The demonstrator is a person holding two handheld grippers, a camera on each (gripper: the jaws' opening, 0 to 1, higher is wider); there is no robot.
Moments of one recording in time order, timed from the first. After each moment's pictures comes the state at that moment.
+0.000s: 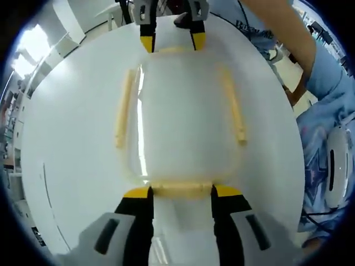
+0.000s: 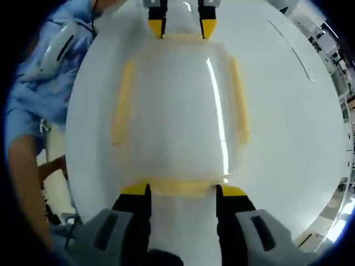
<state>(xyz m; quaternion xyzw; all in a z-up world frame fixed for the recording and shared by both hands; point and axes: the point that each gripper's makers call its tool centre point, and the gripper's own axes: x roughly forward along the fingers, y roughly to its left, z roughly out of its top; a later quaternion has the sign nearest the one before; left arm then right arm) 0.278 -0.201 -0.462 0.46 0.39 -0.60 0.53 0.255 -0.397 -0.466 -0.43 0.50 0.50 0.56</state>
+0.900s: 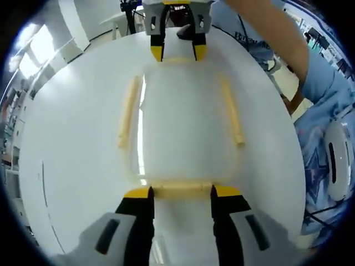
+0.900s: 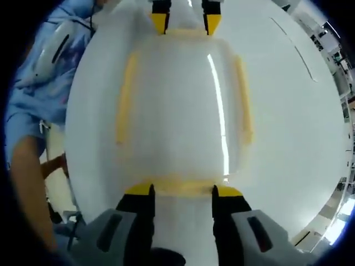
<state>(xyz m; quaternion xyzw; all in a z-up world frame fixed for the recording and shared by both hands) 0.279 -0.201 -0.461 0.42 0.37 -0.63 0.55 0.250 -0.393 -0.466 -0.45 0.52 0.48 0.54</state>
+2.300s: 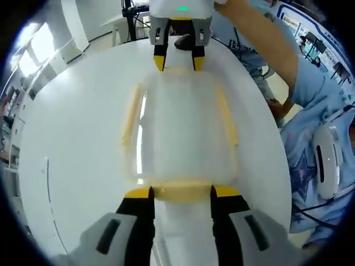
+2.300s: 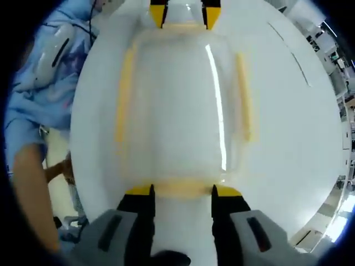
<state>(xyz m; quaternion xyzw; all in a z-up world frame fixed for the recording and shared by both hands) 0.274 -0.185 -0.427 0.40 0.37 -0.64 0.54 0.246 -0.379 -0.446 -0.44 0.51 0.48 0.56</state>
